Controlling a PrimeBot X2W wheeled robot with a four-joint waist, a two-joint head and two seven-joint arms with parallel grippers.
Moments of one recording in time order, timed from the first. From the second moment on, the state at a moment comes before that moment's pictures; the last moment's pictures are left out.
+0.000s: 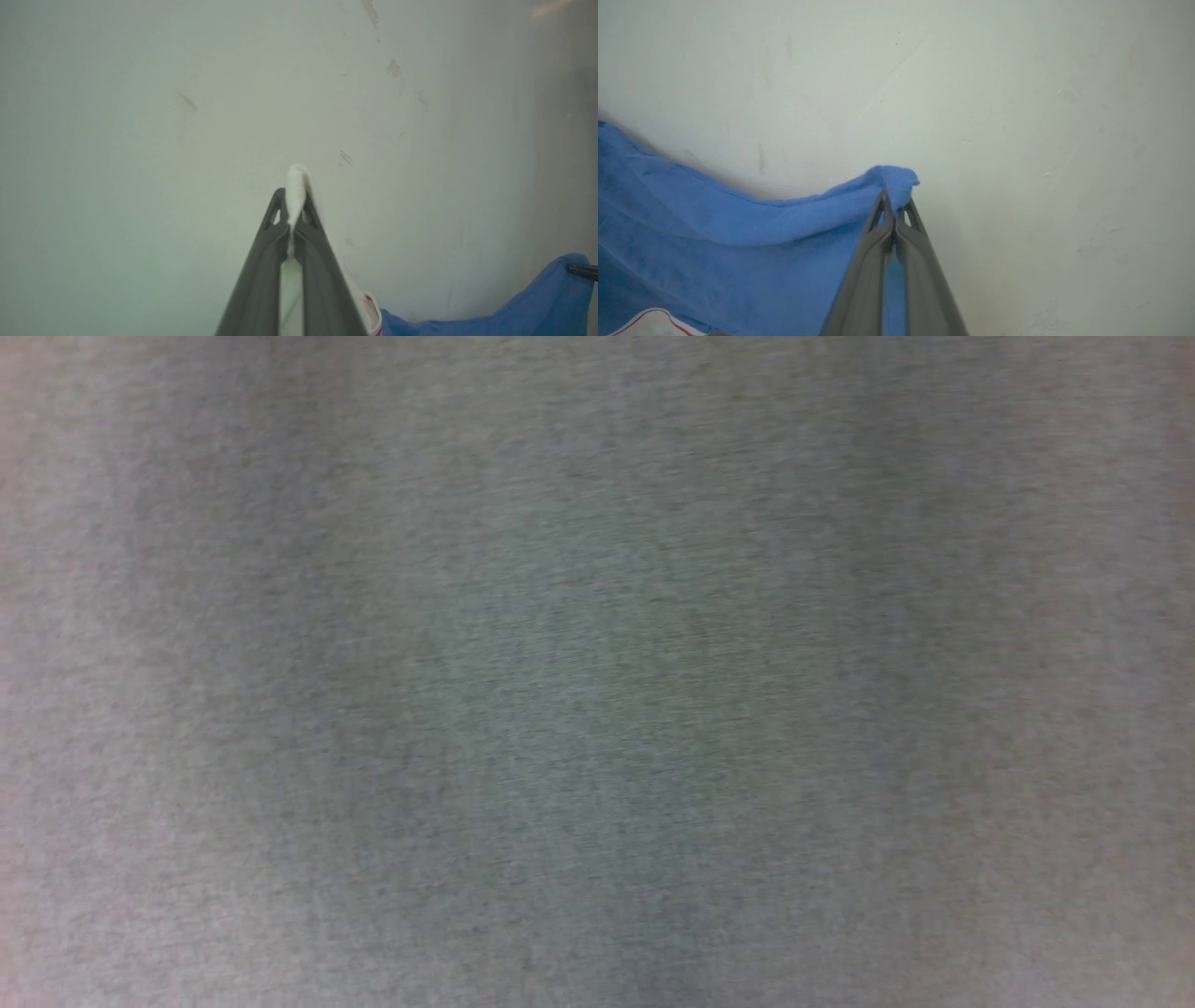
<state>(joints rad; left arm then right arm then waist) -1.69 0.43 -0.26 0.35 -0.51 -0.10 -0.04 -1.48 -0.19 -0.05 0.35 0.23 0.13 0.39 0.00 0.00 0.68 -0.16</state>
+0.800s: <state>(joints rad) -0.40 0.62 -0.17 -0.46 -0.82 0.04 0.02 -0.51 -0.25 -0.12 -0.22 0.55 0.13 0.46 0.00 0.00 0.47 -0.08</state>
